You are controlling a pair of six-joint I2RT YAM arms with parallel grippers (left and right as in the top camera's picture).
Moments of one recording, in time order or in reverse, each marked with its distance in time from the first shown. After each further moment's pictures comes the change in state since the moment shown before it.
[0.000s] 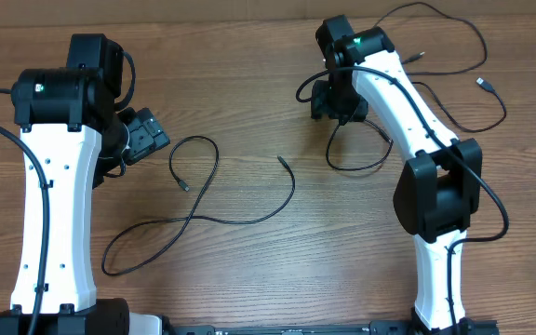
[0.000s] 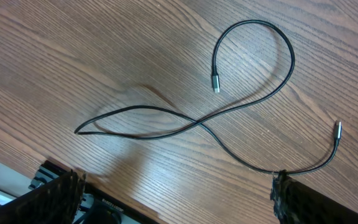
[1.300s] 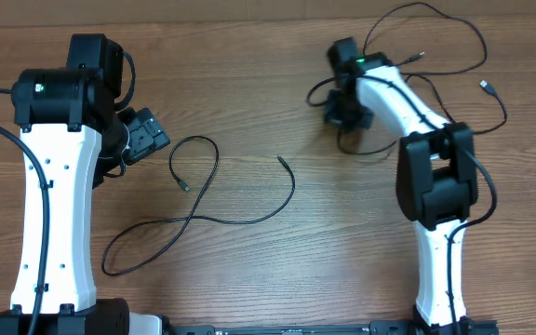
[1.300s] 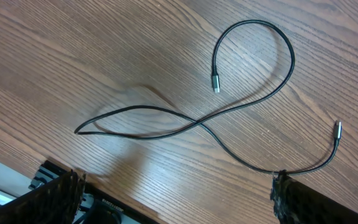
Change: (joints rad) left arm 0.000 0.000 0.000 0.000 0.000 0.000; right arm -0.110 0.077 -0.194 0.312 0.078 0.151
